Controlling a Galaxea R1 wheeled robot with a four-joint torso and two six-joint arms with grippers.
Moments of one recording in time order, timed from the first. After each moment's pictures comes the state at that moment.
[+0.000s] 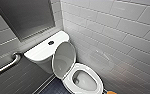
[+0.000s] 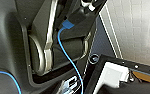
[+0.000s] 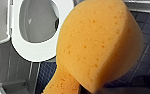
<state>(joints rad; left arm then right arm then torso) 1.63 2.54 -1.60 -0.52 -0.19 0.80 -0.85 2.12 -1.44 -0.10 -0.02 0.51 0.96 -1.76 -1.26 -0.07</state>
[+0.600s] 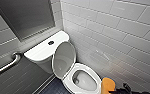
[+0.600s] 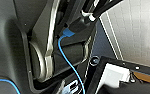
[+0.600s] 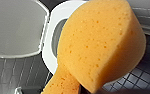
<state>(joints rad) 1.61 2.54 -1.60 -0.52 -0.19 0.81 -0.65 2.10 -1.32 -0.11 -0.04 0.51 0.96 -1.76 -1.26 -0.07</state>
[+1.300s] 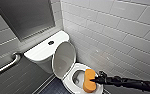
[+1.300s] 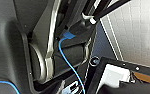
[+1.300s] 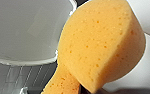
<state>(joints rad) 1.60 2.54 -1.60 -0.52 -0.19 0.81 -0.48 2.55 -1.63 -0.11 -0.18 0.54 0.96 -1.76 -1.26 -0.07</state>
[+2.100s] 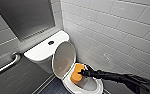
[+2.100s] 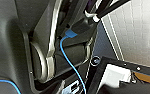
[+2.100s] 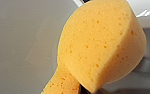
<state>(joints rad) 1.60 2.55 -1.62 -0.52 -0.19 0.80 -0.42 2.95 -2.09 -0.10 -0.15 0.71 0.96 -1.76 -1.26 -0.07</state>
